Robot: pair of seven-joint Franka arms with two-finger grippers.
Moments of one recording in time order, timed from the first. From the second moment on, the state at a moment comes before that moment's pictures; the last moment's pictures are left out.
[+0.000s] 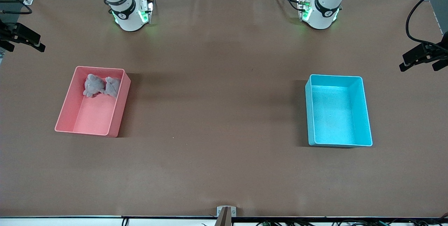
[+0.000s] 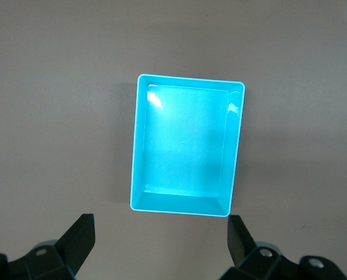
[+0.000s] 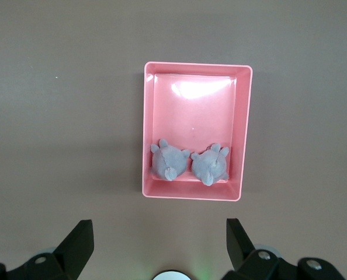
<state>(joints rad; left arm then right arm) 0.15 0.03 -0.14 -1.48 -0.02 1.54 0.00 -0.02 -0.12 -0.06 -1.62 0.02 1.46 -0.05</state>
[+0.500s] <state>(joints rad) 0.15 0.03 -0.14 -1.48 -0.02 1.55 0.00 -0.02 -0.12 -0.06 -1.62 0.03 1.45 -0.05</state>
